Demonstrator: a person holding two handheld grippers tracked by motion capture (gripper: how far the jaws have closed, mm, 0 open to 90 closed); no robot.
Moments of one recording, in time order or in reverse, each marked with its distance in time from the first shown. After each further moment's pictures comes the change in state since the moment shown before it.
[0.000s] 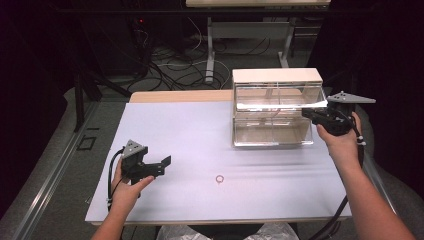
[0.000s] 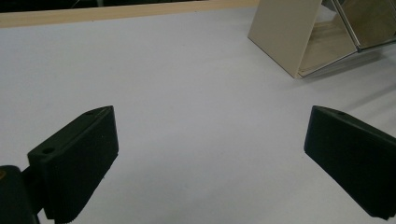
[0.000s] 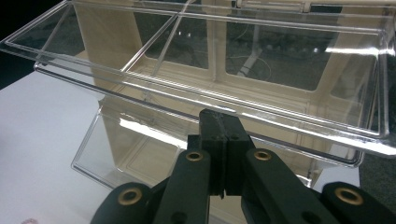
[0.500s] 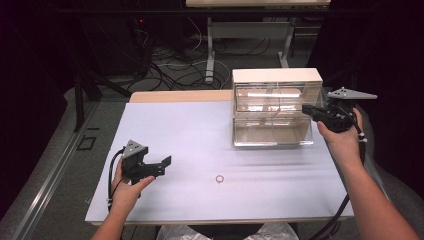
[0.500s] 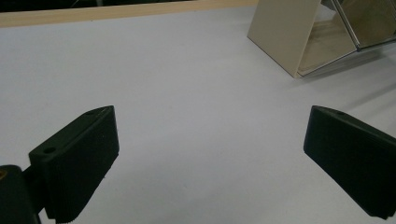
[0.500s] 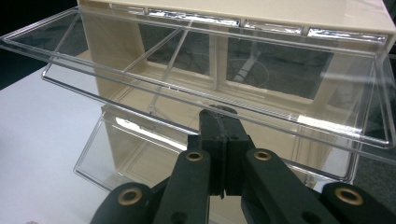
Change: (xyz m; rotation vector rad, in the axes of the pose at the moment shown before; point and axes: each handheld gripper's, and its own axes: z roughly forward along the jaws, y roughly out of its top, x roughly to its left) left arm -0.001 0.000 0.001 -0.001 -0.005 -0.002; right arm 0.004 0.012 -0.003 -0.011 -0.010 -0.022
